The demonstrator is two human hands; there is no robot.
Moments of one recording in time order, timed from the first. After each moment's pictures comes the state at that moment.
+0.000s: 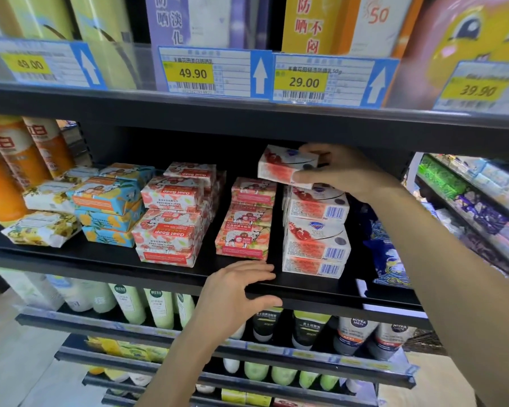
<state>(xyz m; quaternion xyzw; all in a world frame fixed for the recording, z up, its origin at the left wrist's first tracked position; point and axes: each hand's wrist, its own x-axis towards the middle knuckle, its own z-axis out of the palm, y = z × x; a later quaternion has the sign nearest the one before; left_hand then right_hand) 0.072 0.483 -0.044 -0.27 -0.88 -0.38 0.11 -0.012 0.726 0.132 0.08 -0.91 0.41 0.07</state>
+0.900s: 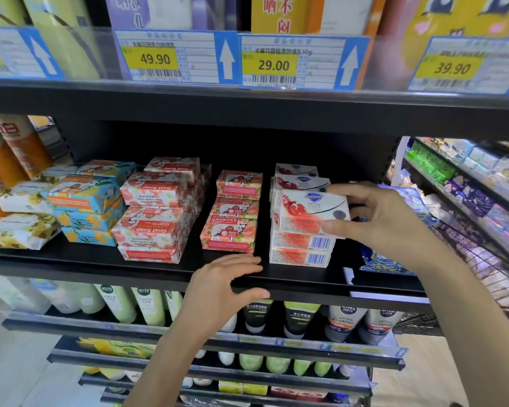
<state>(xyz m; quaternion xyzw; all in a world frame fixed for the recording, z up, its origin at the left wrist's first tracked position) 0.074 0.483 -0.042 -0.25 -0.89 -0.37 0.11 0.091 0.771 0.074 0.07 -0.86 0.49 0.10</state>
